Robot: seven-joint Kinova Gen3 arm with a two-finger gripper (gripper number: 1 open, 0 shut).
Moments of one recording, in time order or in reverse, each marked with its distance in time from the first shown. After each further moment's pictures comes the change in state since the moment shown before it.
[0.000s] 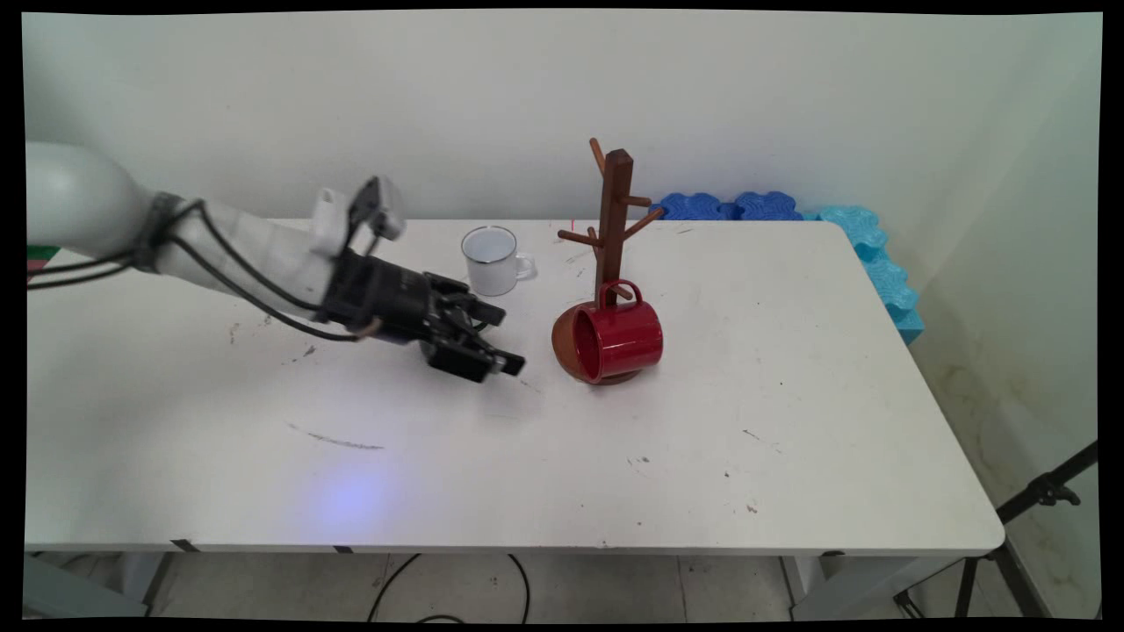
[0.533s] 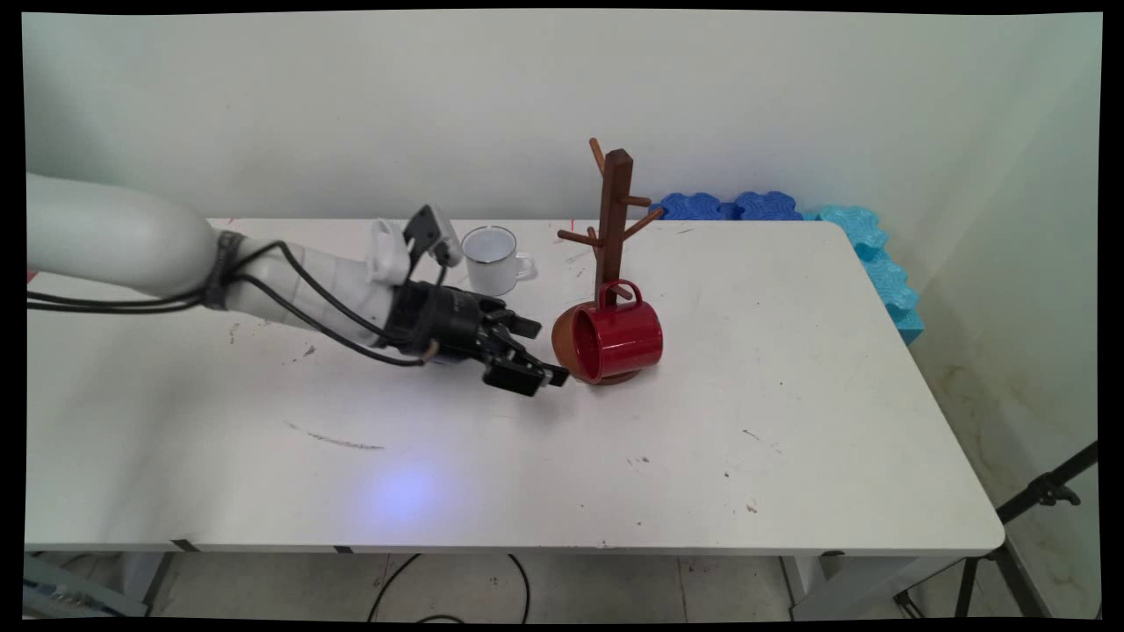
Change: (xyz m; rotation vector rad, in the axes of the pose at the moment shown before) arm -0.002 0.016 0.050 0.050 0.023 -0.032
